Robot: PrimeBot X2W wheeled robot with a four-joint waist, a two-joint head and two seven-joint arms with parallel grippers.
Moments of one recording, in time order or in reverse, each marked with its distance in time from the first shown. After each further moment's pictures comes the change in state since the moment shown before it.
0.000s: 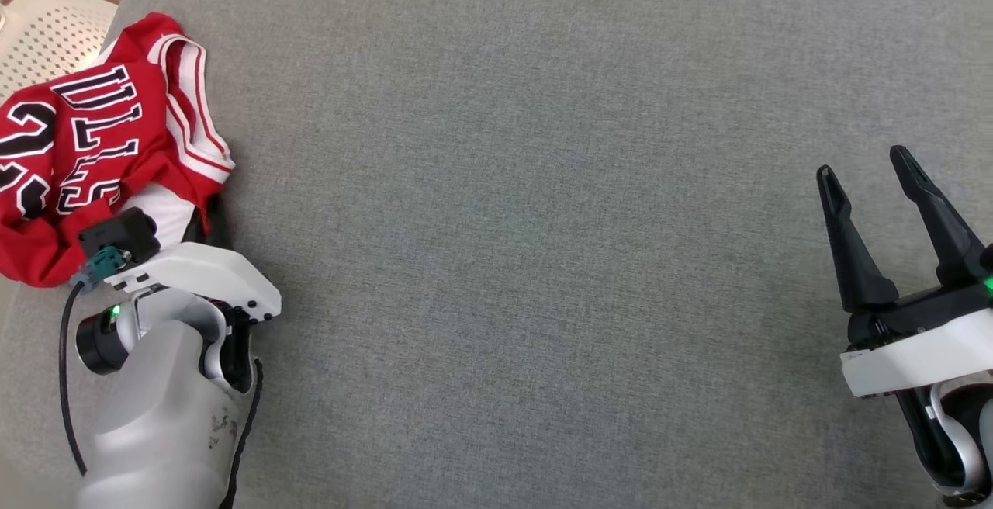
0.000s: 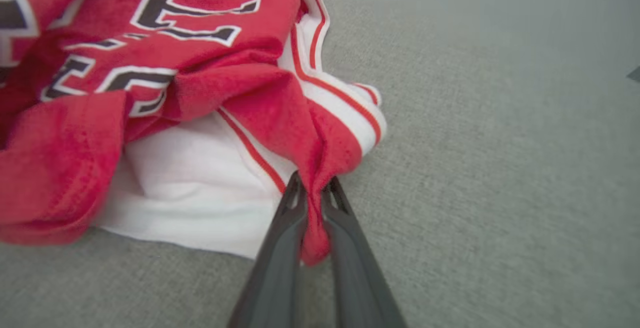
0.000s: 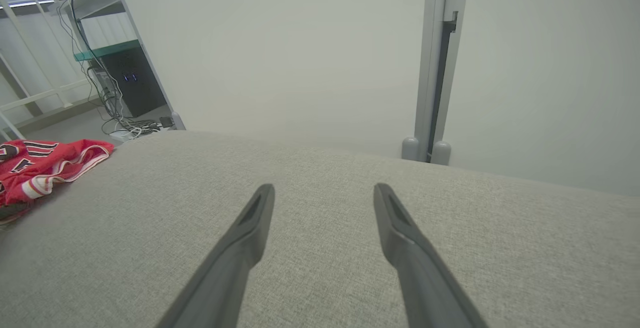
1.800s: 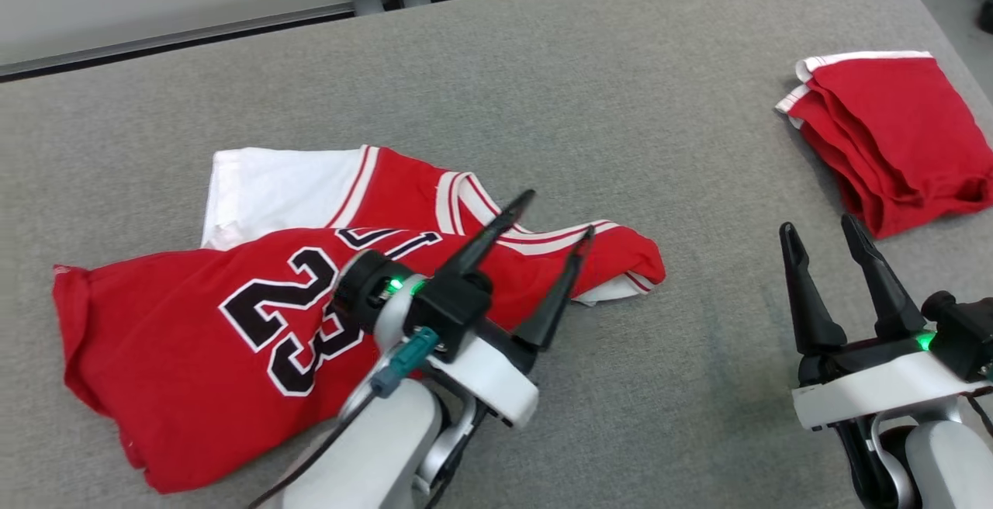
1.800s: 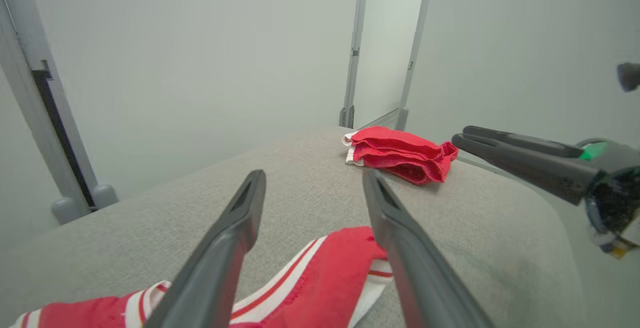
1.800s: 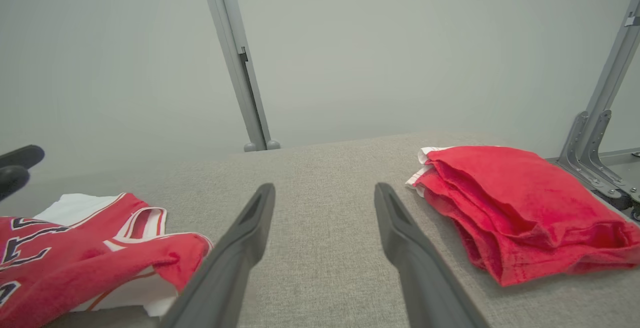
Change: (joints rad) left arm 0.243 -0.037 -0.577 -0.845 0.252 0.037 0.042; right arm 0.007 0.084 0.054 0.278 0.075 0.000 -0.213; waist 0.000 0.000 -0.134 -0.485
